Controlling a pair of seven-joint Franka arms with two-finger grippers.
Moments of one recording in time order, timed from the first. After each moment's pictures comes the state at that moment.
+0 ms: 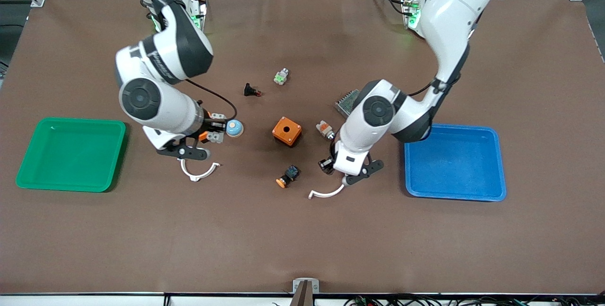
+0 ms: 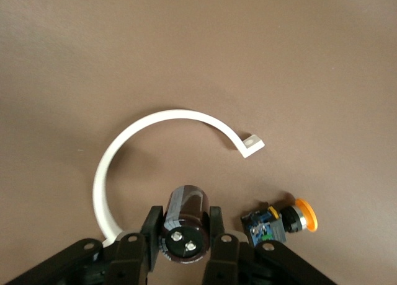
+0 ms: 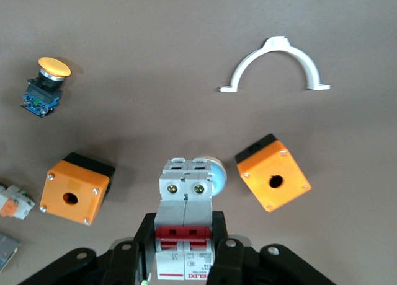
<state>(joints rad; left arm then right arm) -0.41 0.75 -0.25 -1.49 0.10 2.43 -1.17 0.39 0.38 0.04 -1.61 0.11 1.80 0.55</state>
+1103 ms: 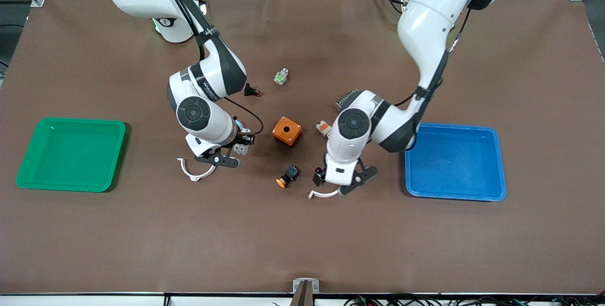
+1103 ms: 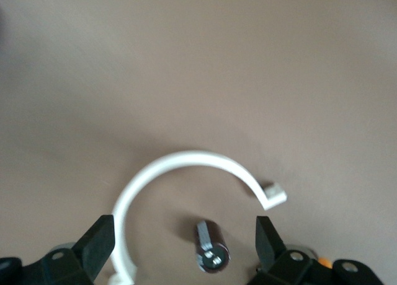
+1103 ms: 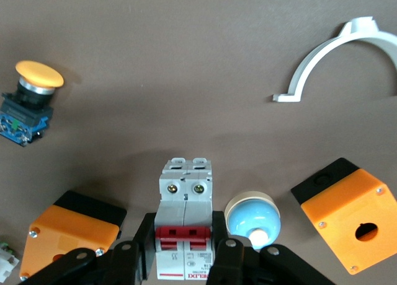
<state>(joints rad) -0.52 0.78 -0.07 -1.30 0.10 2.21 -1.23 0.46 0.49 0.04 -1.72 0.11 2.08 0.62</state>
